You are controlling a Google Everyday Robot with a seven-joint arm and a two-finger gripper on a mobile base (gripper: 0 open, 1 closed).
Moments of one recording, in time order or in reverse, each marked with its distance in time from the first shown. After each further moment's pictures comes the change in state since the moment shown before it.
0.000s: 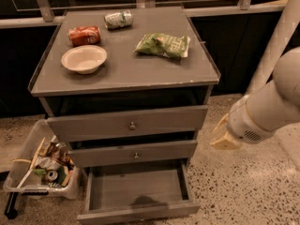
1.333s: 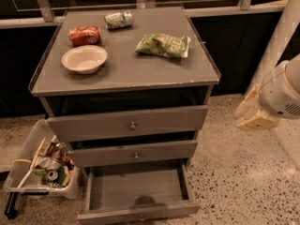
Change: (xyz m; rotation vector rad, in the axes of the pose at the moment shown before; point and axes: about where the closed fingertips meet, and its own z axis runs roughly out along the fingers) arm -0.004 -0.019 -0.088 0.079 0.046 -0.081
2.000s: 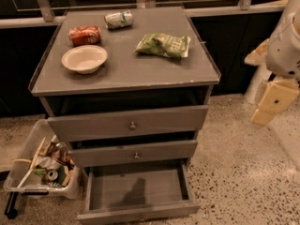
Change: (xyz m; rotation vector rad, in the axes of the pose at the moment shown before) arm -0.030 -0.020 -0.064 0.023 0.097 -0.042
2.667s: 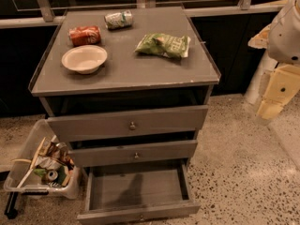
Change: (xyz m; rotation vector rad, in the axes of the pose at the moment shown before) arm -0.007 -0.007 -0.019 0.008 0.020 -0.006
